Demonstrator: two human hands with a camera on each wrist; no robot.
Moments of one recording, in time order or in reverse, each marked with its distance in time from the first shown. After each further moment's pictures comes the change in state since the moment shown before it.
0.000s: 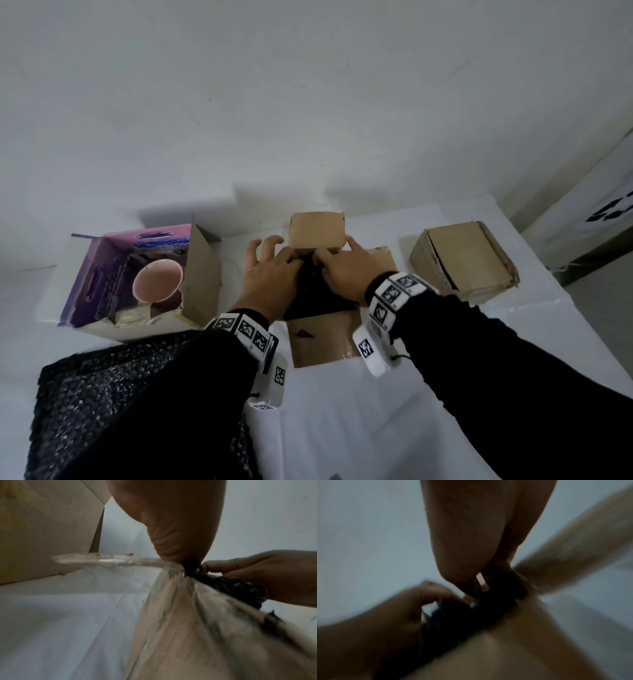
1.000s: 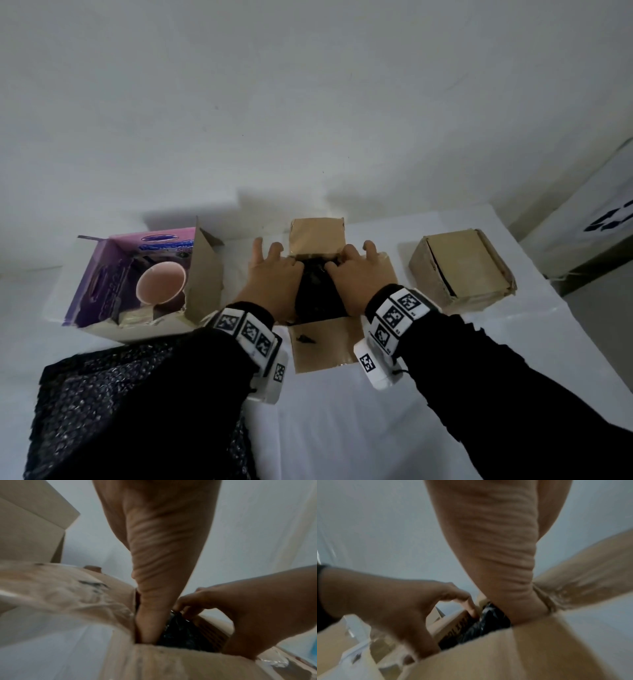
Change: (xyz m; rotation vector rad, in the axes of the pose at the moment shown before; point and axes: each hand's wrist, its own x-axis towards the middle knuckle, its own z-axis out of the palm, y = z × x) left_hand 0.002 0.008 -0.043 0.198 -0.361 0.045; right_hand -0.015 -0.005 -0.001 -0.396 -0.066 0.098
